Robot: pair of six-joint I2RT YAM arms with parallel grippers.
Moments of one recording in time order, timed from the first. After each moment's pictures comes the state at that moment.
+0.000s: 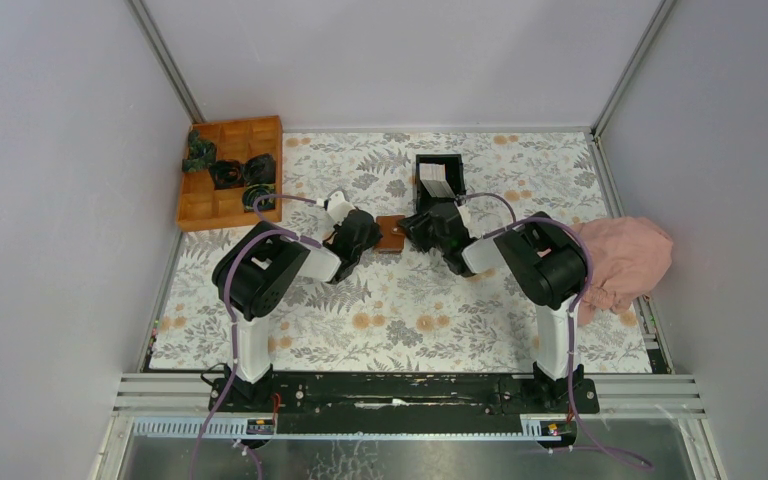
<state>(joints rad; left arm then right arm) -0.58 1.98 0.82 0.57 -0.36 -0.95 0.57 2.03 0.91 0.59 0.06 1.37</state>
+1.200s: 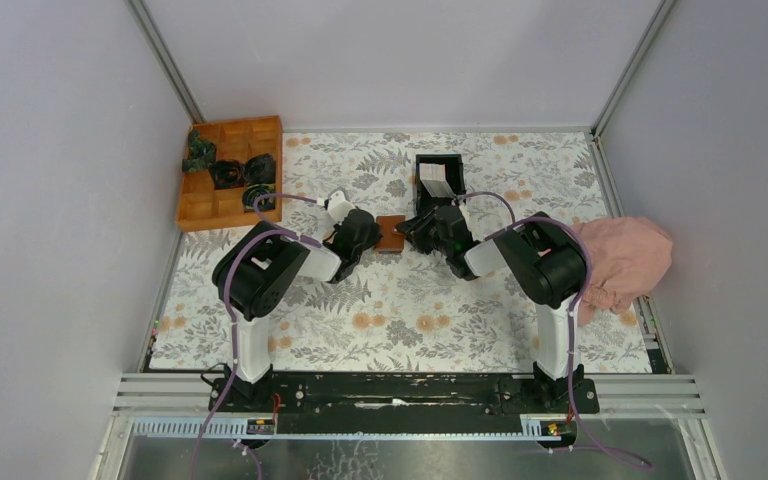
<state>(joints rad) -0.58 1.98 0.82 0.56 -0.36 -0.95 0.56 2.04 0.86 0.70 -0.02 1.30</state>
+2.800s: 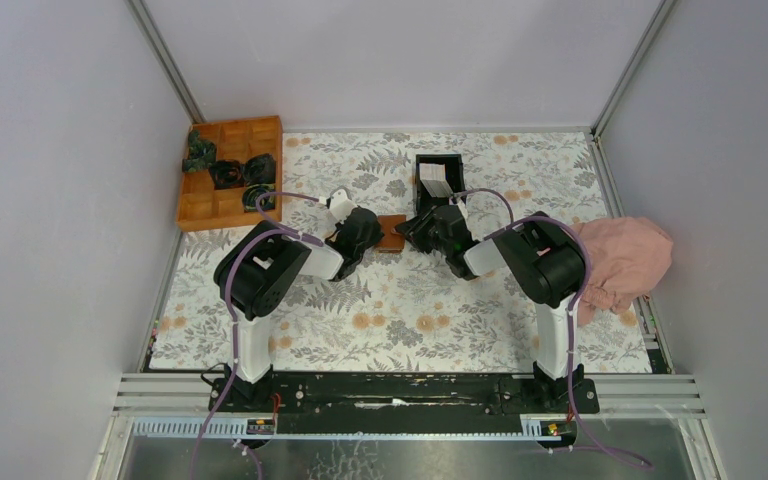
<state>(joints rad) -0.58 1.99 0.85 0.53 -0.38 -0.95 0.56 2.04 0.87 0.70 -0.03 1.22</state>
